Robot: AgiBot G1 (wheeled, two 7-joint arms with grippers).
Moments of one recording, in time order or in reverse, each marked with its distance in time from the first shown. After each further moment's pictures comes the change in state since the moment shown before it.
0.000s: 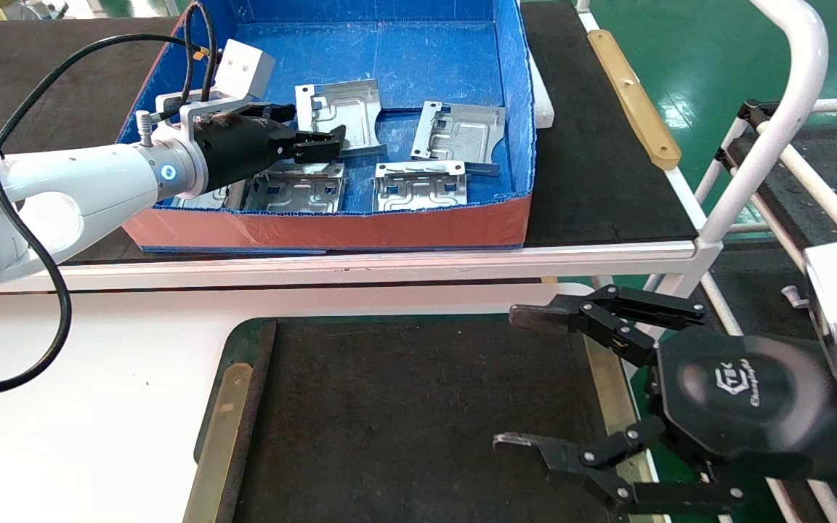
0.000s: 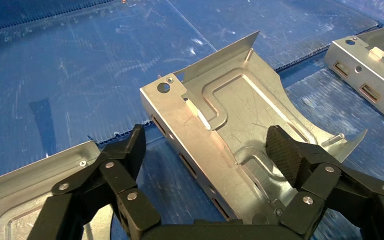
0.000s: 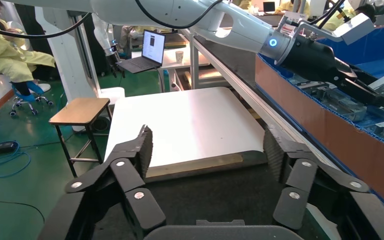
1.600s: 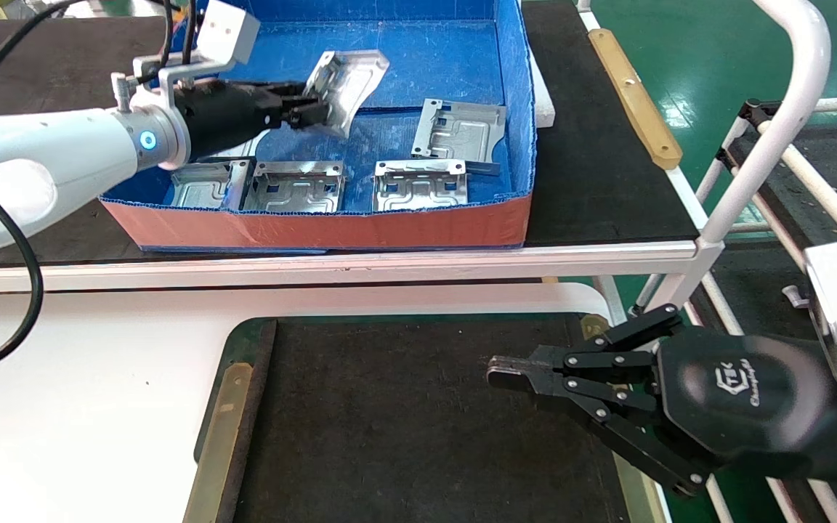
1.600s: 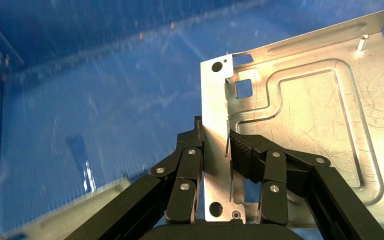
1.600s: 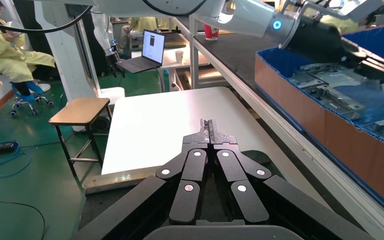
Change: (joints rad) left arm -0.046 -0.021 0.008 -0.052 0.012 0.020 -0.035; right arm 0.000 0.000 0.000 0.000 0.000 0.000 0.000
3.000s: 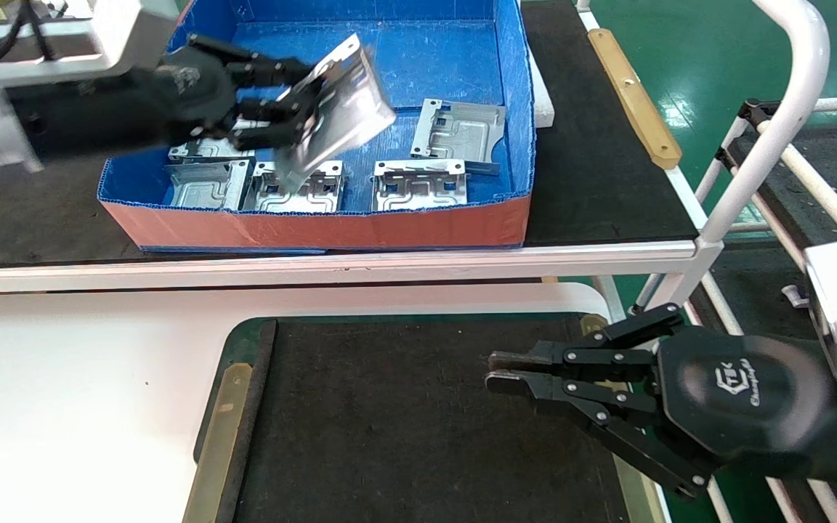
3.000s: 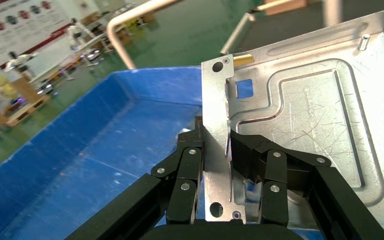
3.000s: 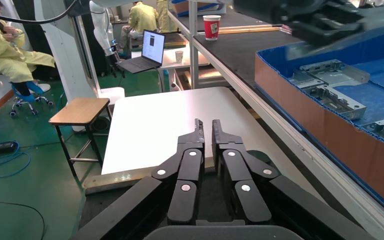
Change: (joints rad) left arm 0.011 -0.282 -0.053 -0.190 -0.111 0.709 0.366; right arm 0.000 0.000 0.000 0.000 0.000 0.000 0.000
